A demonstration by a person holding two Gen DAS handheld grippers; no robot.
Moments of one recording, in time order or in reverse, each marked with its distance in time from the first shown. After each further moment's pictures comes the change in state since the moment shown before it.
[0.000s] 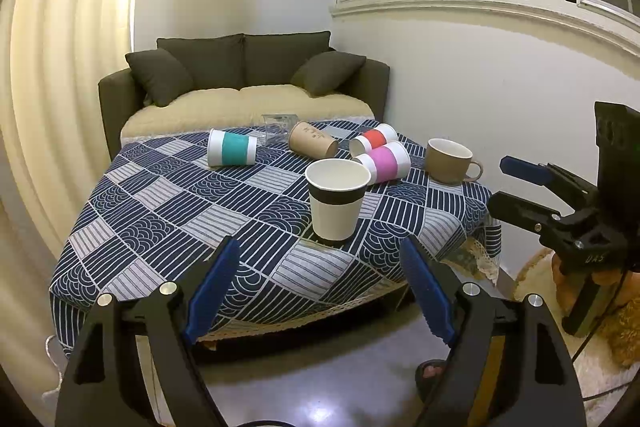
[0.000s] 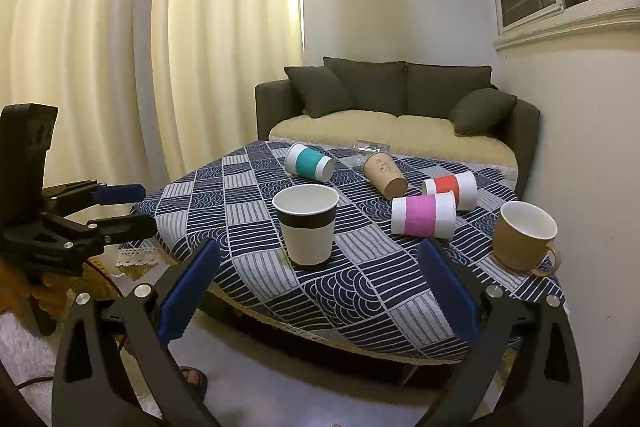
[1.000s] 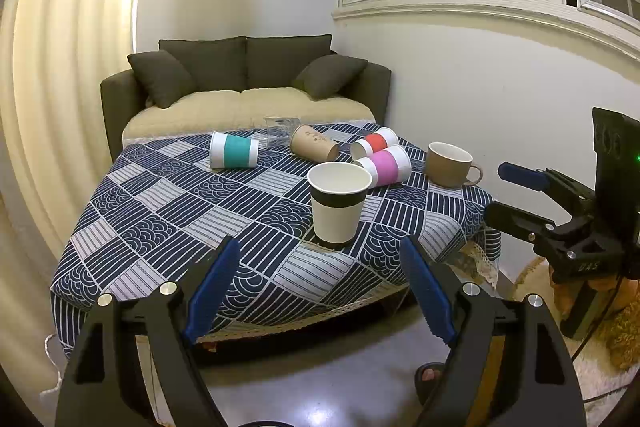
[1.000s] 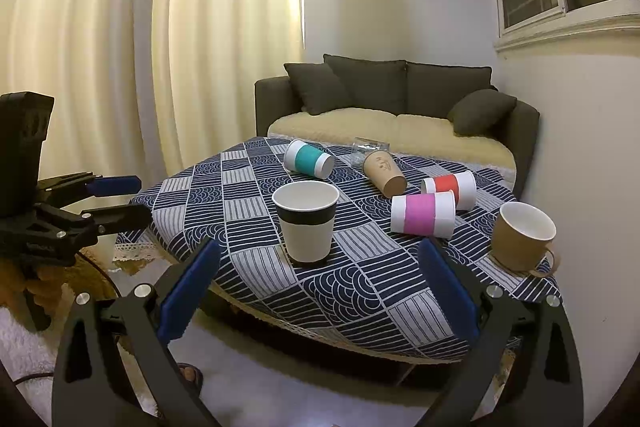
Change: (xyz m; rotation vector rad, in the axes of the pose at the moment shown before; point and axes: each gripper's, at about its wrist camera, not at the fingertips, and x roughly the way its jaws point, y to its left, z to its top) left arm -0.001 0.001 0.001 -0.007 -0.010 0.003; right arm 0.003 0.002 -0.001 -0.020 0.016 -0.008
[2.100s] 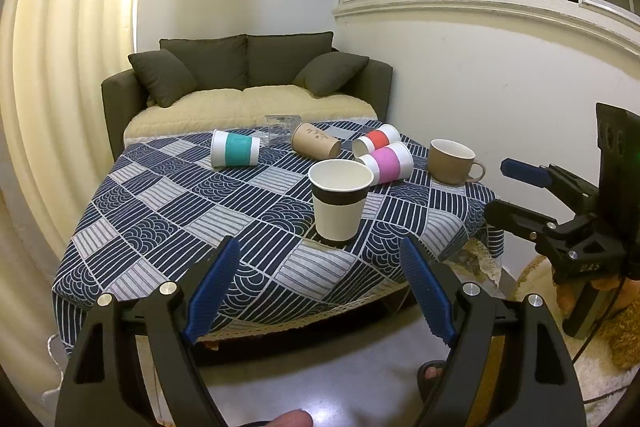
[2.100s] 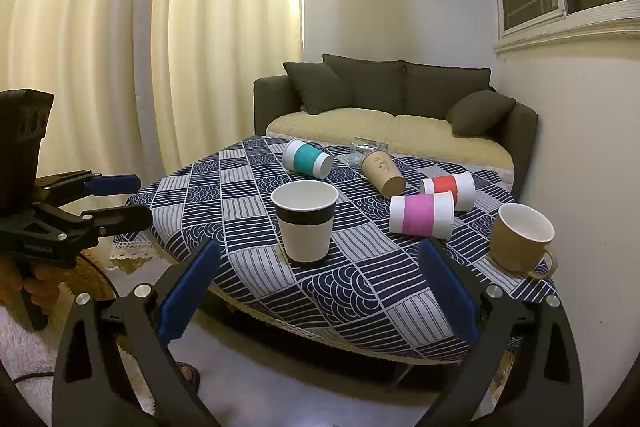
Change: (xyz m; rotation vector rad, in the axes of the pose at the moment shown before) left arm 0.000 -0.003 0.000 0.005 0.009 0.008; right arm -0.002 0.002 0.001 -0.008 0.001 -0.006
